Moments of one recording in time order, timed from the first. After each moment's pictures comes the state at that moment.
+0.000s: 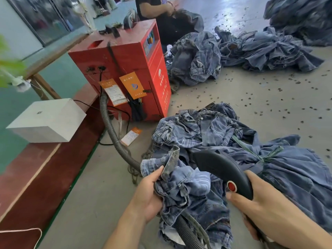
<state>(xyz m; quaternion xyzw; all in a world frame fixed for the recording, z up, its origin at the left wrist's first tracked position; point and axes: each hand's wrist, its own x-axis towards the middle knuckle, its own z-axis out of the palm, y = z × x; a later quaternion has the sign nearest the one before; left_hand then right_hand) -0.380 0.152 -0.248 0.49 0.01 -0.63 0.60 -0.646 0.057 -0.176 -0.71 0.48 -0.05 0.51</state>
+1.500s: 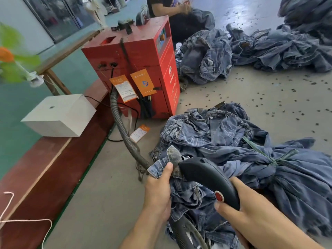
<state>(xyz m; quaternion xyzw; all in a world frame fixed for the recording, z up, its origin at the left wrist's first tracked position) -0.395 0.152 -0.246 0.64 0.00 -0.39 0.66 -0.605 0.086 -0.178 -0.75 0.44 -0.01 0.49</state>
